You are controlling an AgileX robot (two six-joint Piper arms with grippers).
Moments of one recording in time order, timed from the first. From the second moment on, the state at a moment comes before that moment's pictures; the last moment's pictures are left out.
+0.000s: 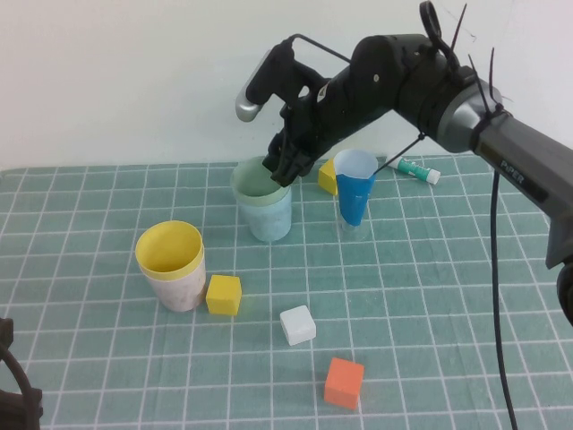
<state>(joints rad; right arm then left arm) 0.52 2.42 -2.33 0.28 0.87 -0.75 -0.24 0.56 -0.45 0.23 0.45 -0.27</state>
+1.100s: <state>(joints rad) 0.54 2.51 -2.62 0.40 1.02 -0.75 -0.24 0.56 -0.45 0.23 0.45 -0.28</state>
